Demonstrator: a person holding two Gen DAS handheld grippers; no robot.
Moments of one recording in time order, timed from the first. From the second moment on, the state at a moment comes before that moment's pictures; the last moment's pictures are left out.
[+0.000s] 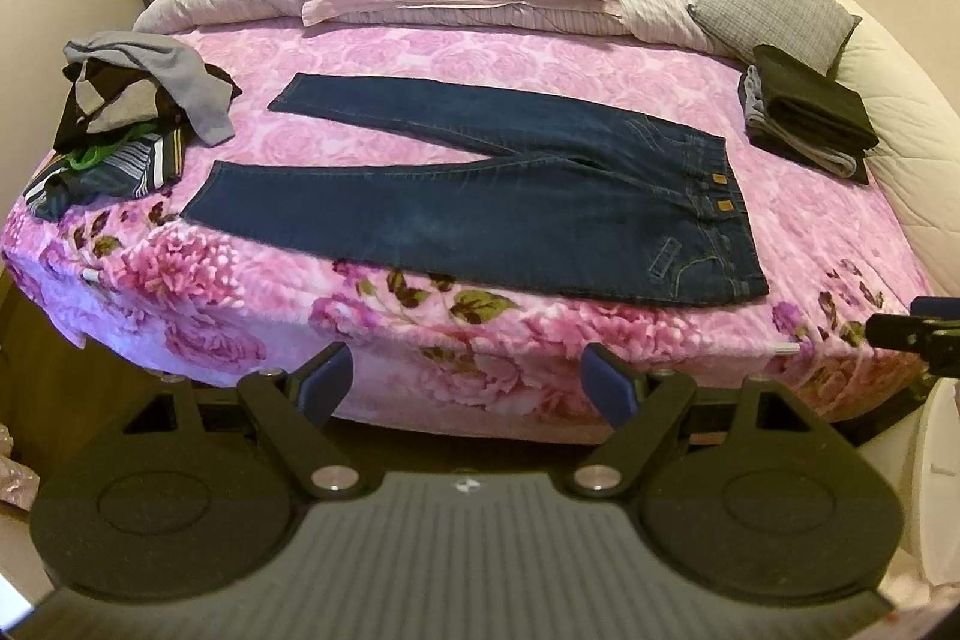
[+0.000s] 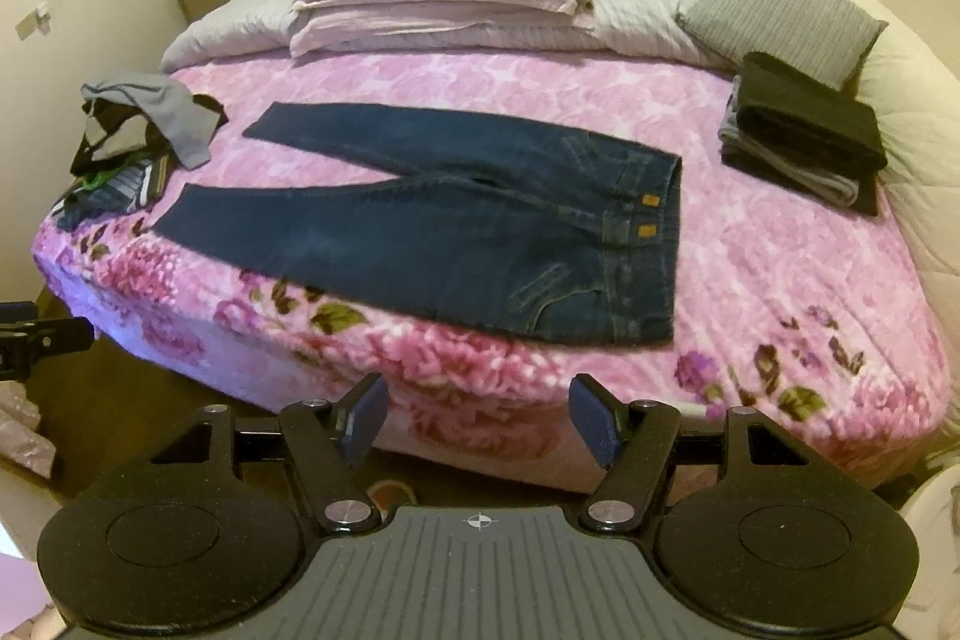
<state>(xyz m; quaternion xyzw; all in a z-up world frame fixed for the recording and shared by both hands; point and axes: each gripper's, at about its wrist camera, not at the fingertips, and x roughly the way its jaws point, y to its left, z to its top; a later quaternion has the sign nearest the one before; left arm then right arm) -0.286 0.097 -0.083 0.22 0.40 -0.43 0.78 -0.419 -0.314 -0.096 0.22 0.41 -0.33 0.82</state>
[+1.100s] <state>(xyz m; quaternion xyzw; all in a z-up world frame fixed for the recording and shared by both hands) 0.009 -0.162 -0.117 0.28 0.33 -0.53 0.73 -0.317 -0.546 -0.097 0.34 0.24 -0.53 0.73</state>
